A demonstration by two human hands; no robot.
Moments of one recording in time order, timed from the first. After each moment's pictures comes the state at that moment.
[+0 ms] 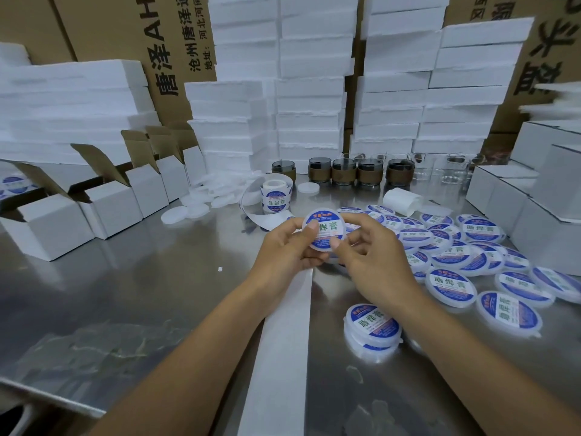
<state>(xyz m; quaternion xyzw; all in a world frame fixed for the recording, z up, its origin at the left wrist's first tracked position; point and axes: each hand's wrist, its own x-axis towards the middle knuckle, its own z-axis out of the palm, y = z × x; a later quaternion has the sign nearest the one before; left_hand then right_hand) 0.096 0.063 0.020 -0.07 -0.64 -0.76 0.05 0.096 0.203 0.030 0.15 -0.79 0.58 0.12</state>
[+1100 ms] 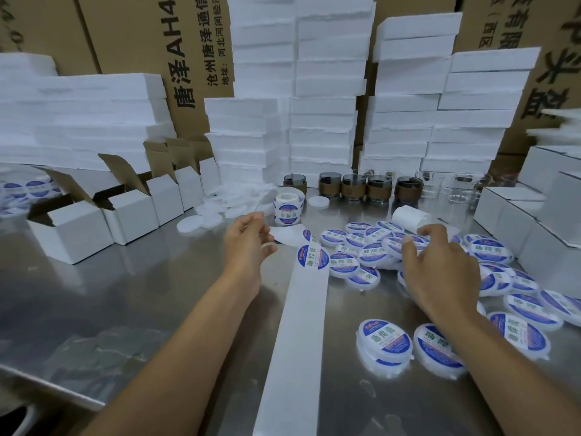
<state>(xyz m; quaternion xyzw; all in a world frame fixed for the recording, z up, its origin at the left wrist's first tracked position) 0.078 0.014 0.041 0.14 -0.53 -0.80 0.24 0.079 0.249 0.031 -0.03 -0.92 0.24 0.30</state>
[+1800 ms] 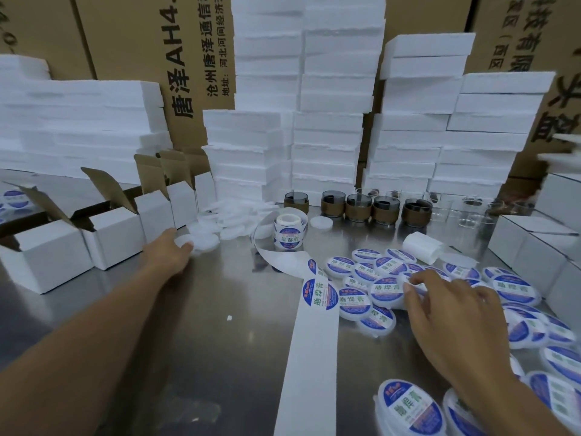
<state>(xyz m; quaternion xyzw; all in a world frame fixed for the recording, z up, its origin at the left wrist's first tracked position) -0.013 -0.169 0.006 0.29 -0.89 -0.30 0.17 0.083 0.237 0.035 0.02 -0.95 0.09 0.31</state>
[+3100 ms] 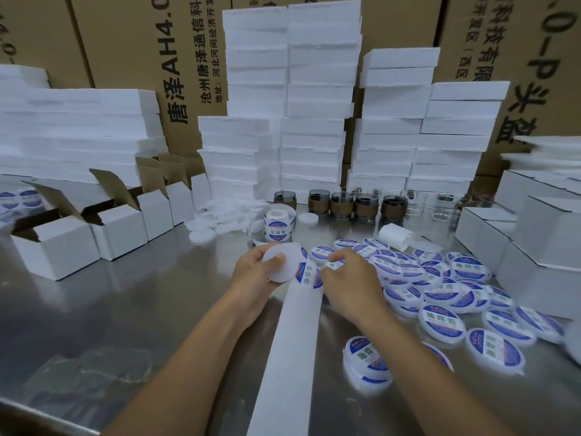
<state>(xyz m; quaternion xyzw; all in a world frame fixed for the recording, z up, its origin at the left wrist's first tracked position) 0.079 0.023 0.023 0.04 -0.58 -0.81 0.09 0.088 0.176 0.045 0.04 -0.90 0.43 0.07</state>
